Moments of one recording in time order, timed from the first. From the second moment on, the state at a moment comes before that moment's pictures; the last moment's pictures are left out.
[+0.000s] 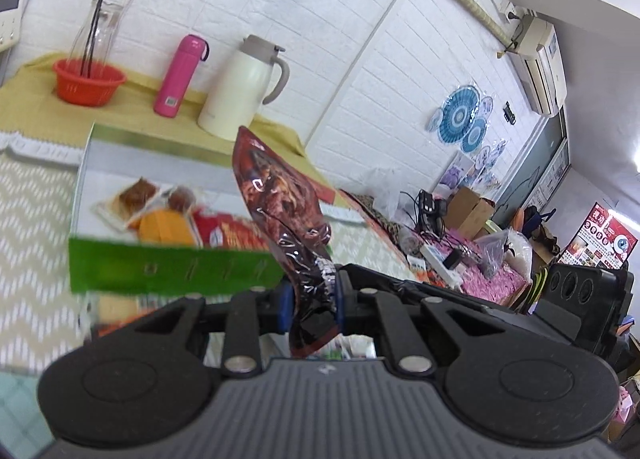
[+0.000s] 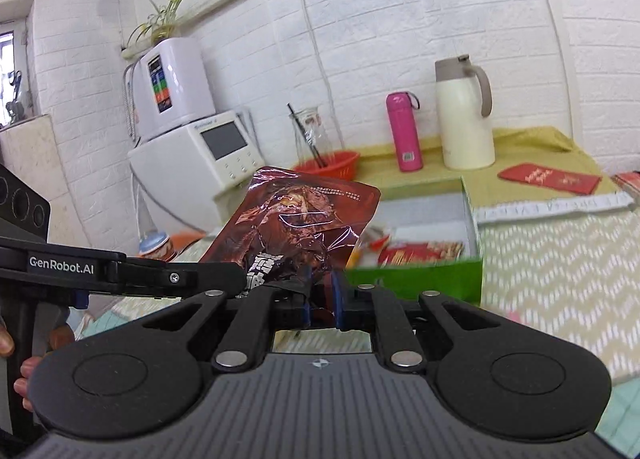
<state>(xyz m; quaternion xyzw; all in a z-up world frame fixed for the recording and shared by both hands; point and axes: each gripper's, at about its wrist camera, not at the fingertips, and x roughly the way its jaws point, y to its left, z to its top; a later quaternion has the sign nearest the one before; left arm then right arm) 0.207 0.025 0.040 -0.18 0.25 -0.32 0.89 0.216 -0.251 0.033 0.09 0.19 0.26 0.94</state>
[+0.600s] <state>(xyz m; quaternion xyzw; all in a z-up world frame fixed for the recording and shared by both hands) 0.372 -0.009 0.001 -0.21 0.34 -0.34 0.85 0.346 -0.264 0.000 0.10 0.27 0.18 0.94</state>
